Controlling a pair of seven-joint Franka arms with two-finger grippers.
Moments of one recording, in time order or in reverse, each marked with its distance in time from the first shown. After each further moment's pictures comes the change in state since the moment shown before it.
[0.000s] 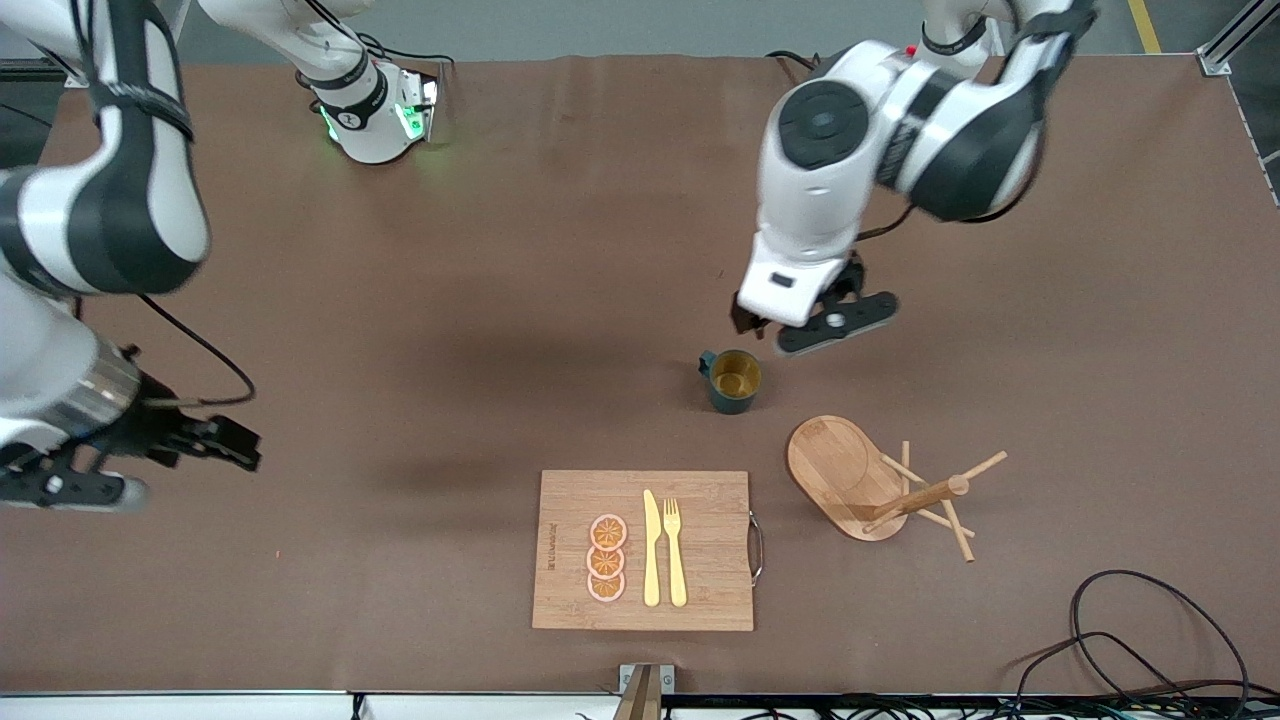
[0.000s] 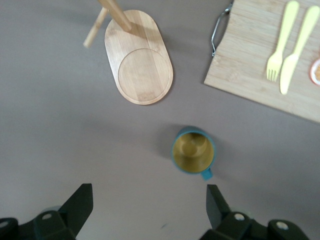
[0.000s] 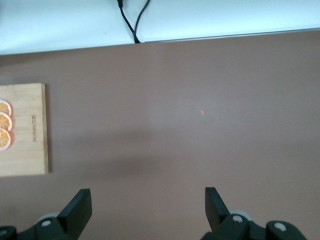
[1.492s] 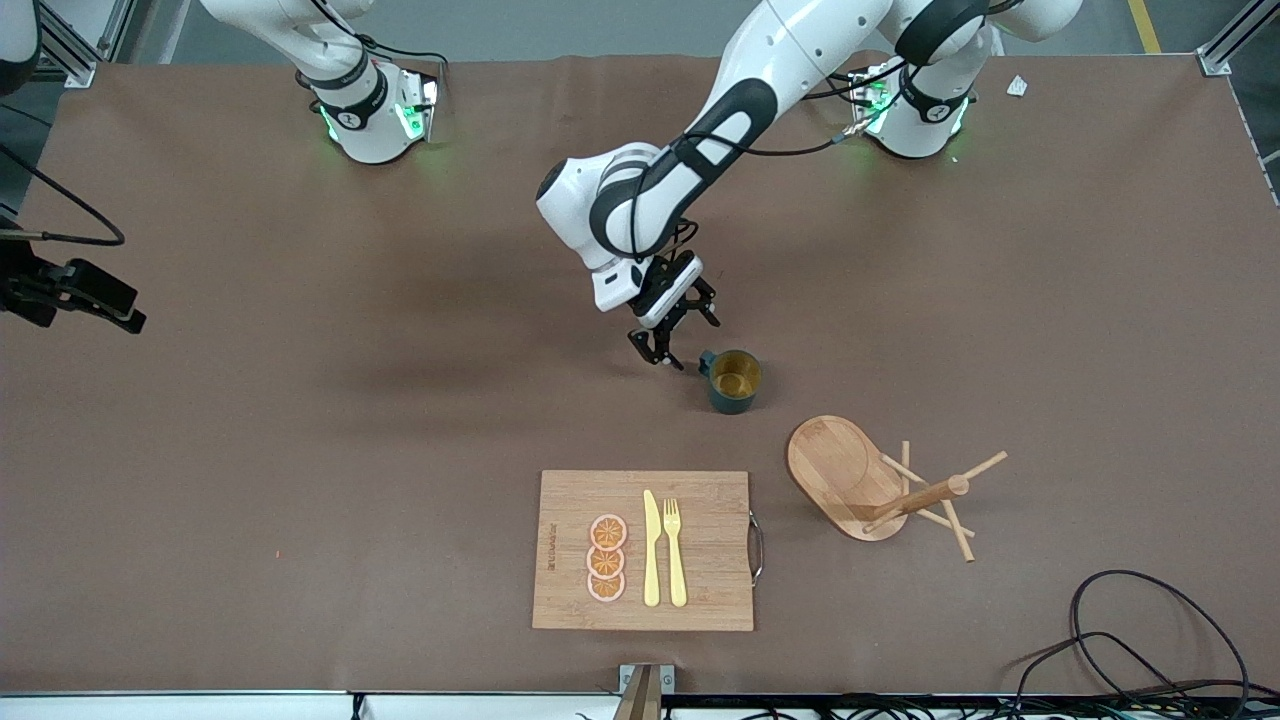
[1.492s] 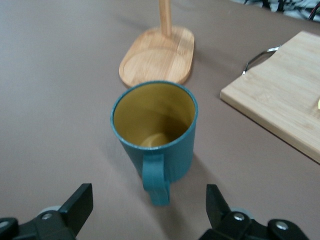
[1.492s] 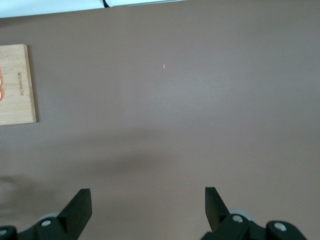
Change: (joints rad) left arm -0.386 0.460 0.005 0.030 0.720 -0.074 -1.162; right arm -0.069 -0.259 0.005 -0.094 -0.051 -0.248 -0.038
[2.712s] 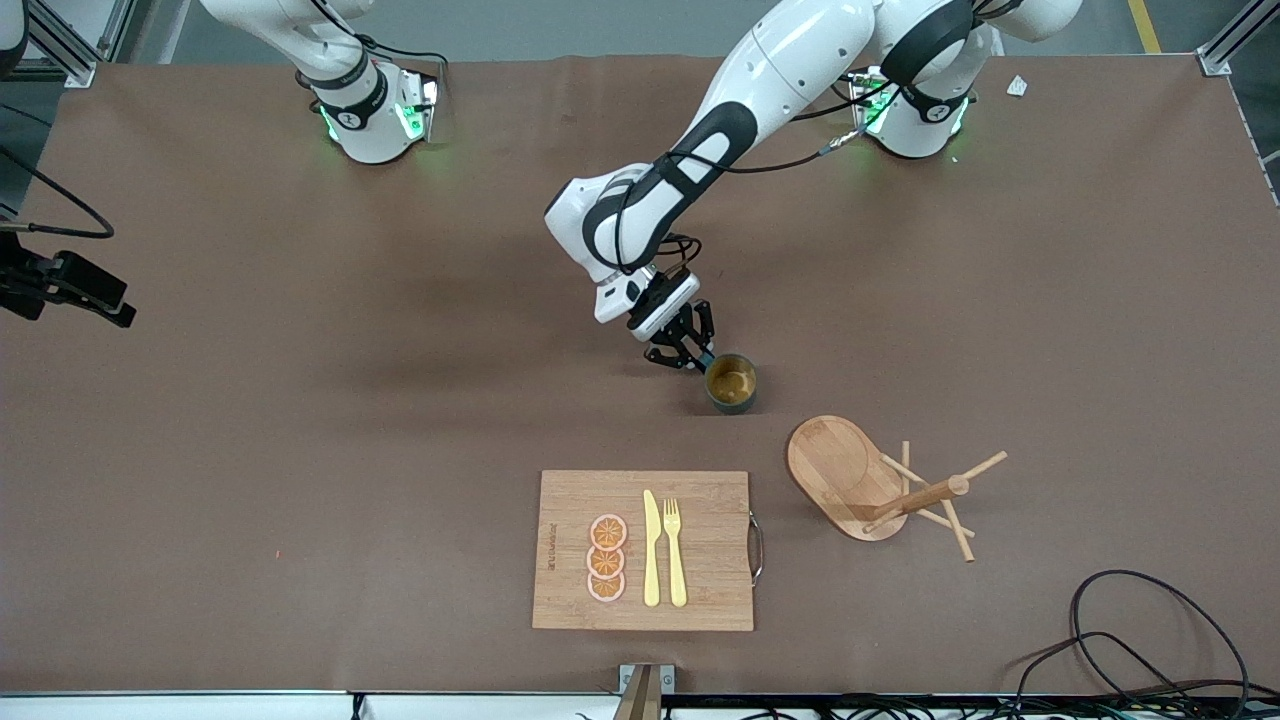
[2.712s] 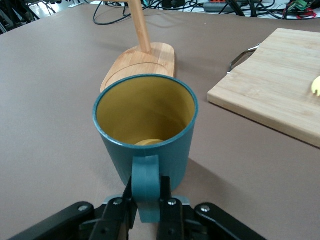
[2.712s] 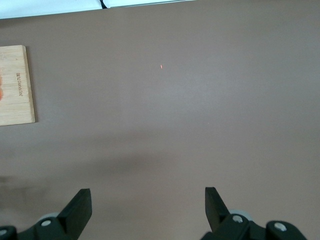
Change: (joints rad) left arm -0.002 0.067 0.004 0.027 0.110 -0.008 0.087; right arm -0.002 0.000 -0.002 0.013 -0.005 -0.008 0.003
